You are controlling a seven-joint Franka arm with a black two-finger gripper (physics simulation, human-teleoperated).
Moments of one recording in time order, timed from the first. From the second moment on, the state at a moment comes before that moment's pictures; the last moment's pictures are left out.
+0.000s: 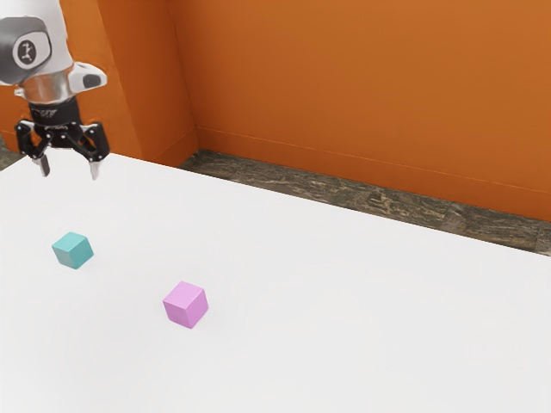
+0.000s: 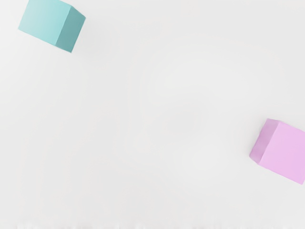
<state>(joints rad) 0.30 -0.21 -0.02 -1.97 0.09 1.69 -0.19</state>
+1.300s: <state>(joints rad) 0.57 0.34 0.04 -2.05 -0.02 2.58 0.56</state>
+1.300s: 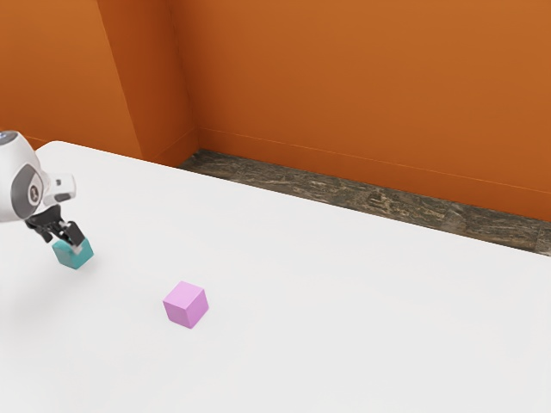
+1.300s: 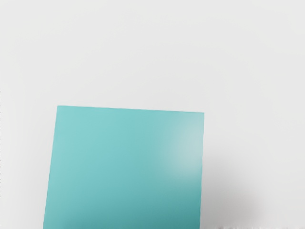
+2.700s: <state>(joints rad) 0.53 0.31 0.03 -2.08 -0.13 2.59 0.71</state>
